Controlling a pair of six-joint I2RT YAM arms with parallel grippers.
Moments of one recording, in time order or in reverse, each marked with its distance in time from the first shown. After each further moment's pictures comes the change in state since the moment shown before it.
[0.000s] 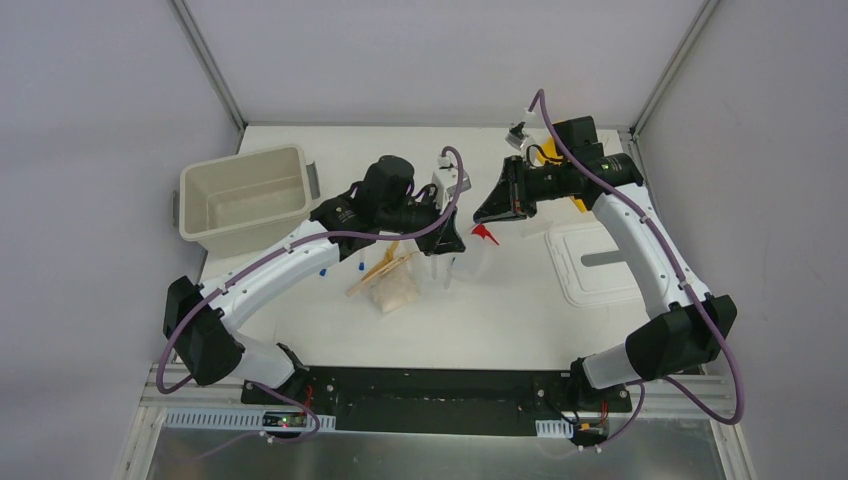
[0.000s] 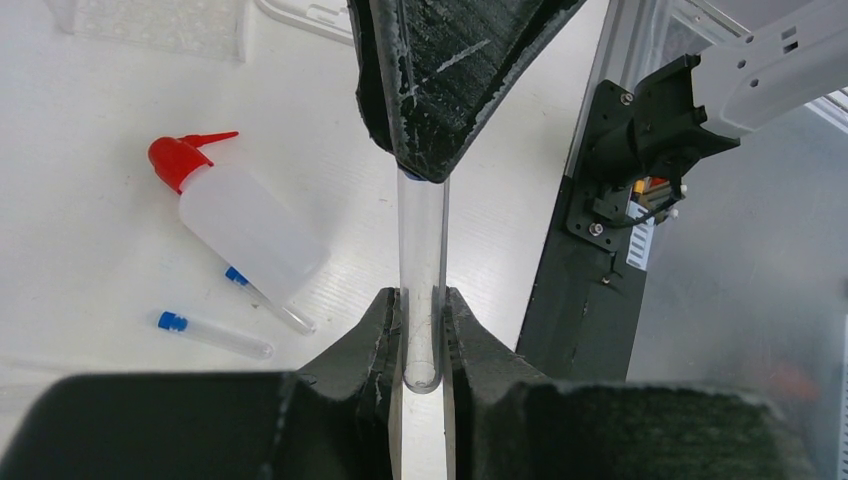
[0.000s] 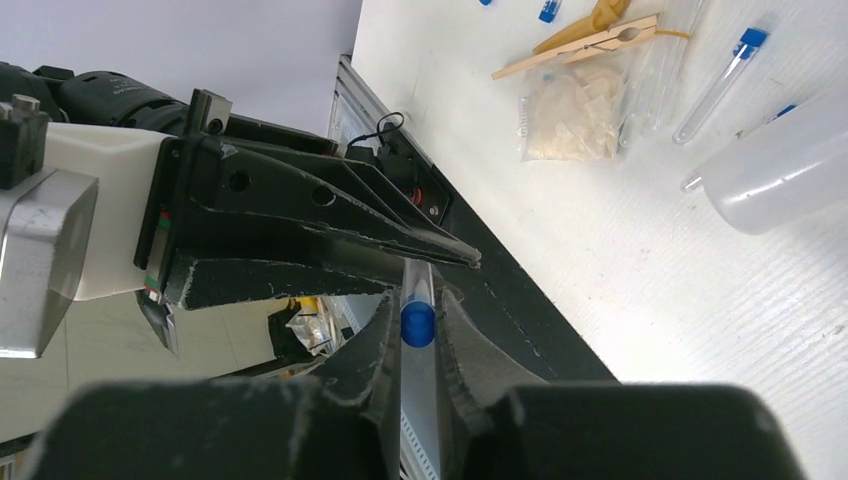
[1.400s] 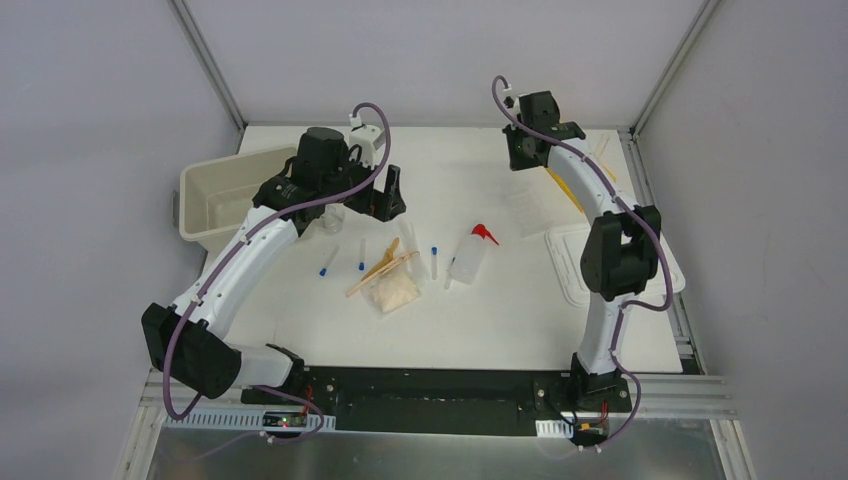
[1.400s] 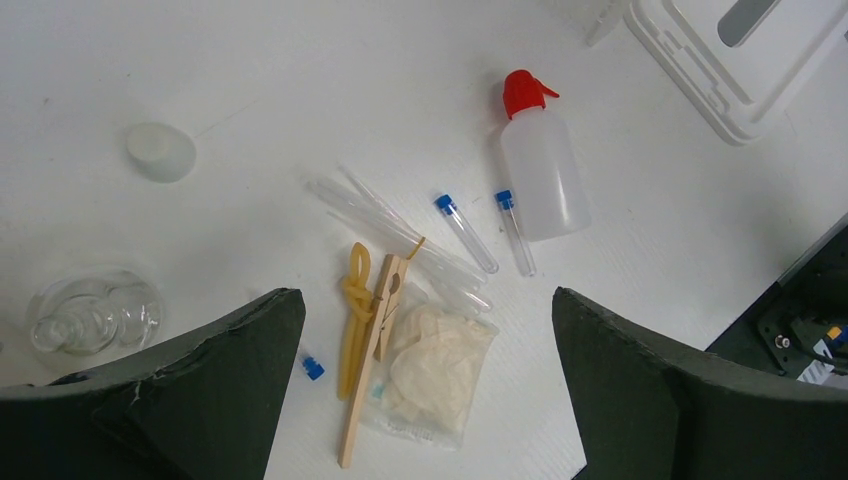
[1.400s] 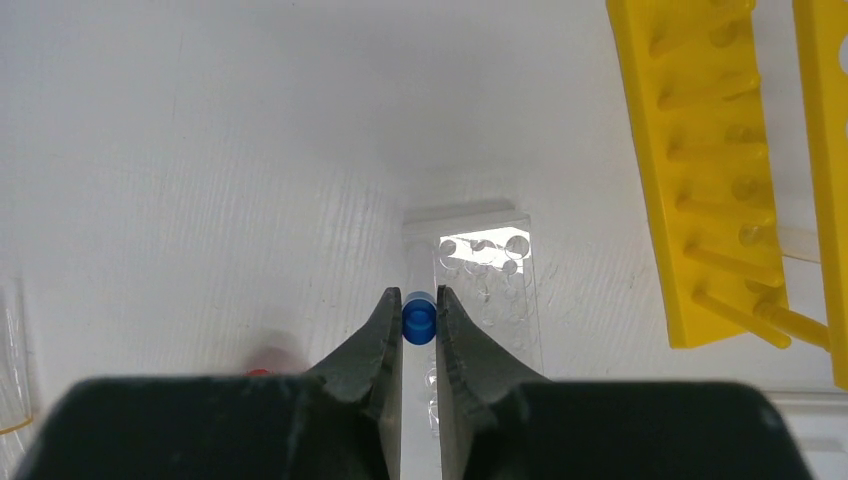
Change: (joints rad) left arm 0.367 -0.079 0.039 -0.222 -0.232 0.013; right arm -0.040 0.522 0.301 0.256 0.985 -0.415
